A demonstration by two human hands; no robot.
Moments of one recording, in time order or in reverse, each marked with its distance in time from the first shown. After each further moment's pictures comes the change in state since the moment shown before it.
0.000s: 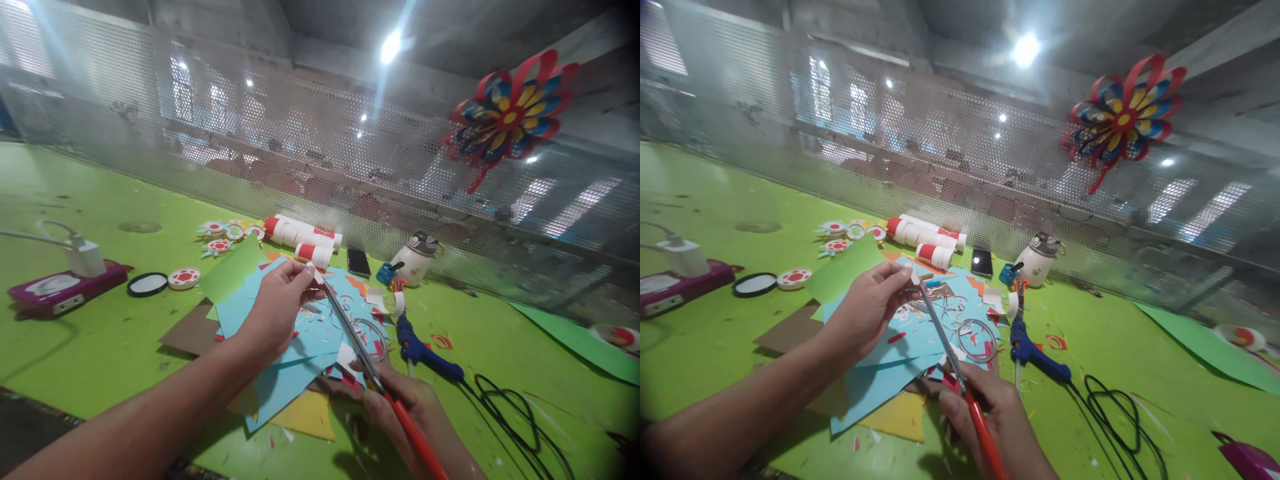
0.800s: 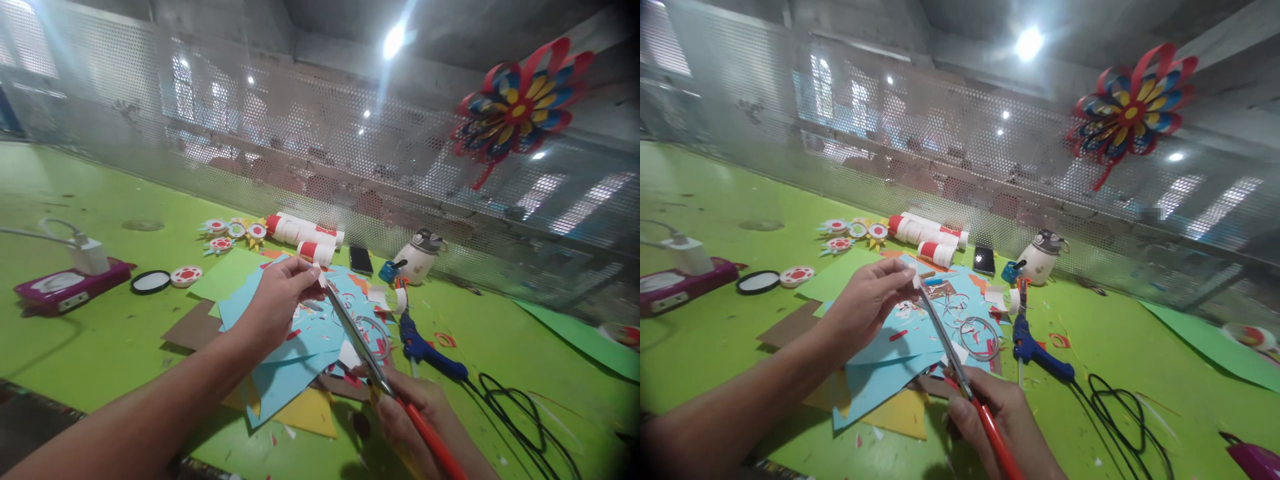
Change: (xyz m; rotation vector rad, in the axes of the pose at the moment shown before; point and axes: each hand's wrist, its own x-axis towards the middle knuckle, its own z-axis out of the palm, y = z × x) left_hand 0.001 0.009 -0.006 0.112 -0.133 0.009; right_hand -0.003 -0.008 -0.007 0.103 -0.143 0.083
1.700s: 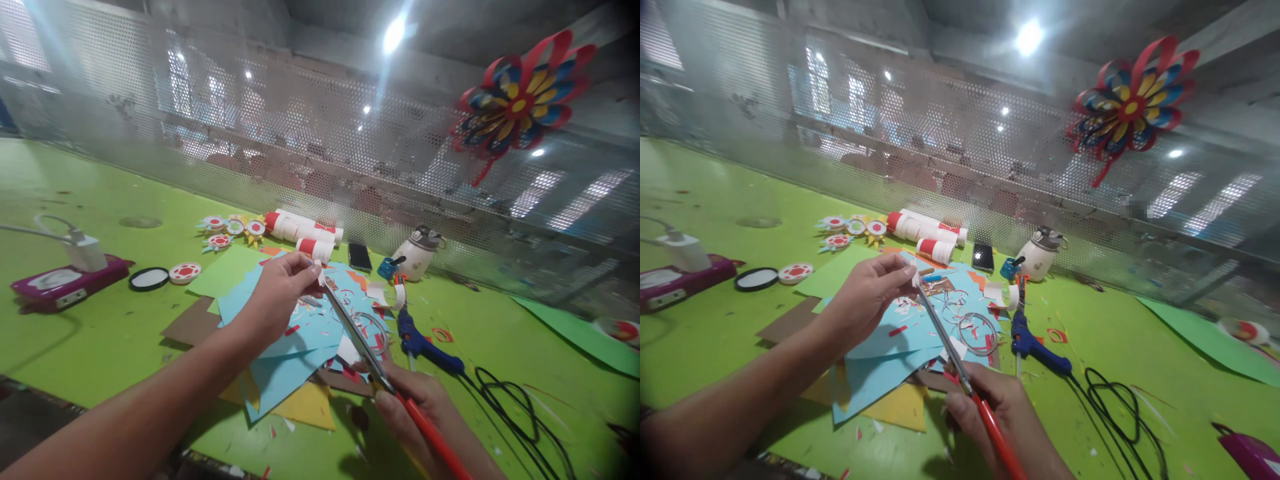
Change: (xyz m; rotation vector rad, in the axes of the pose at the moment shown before) left_hand 0.000 0.002 0.002 0.076 -0.016 0.018; right_hand 0.000 0.005 -0.005 -0.078 -0.015 -0.018
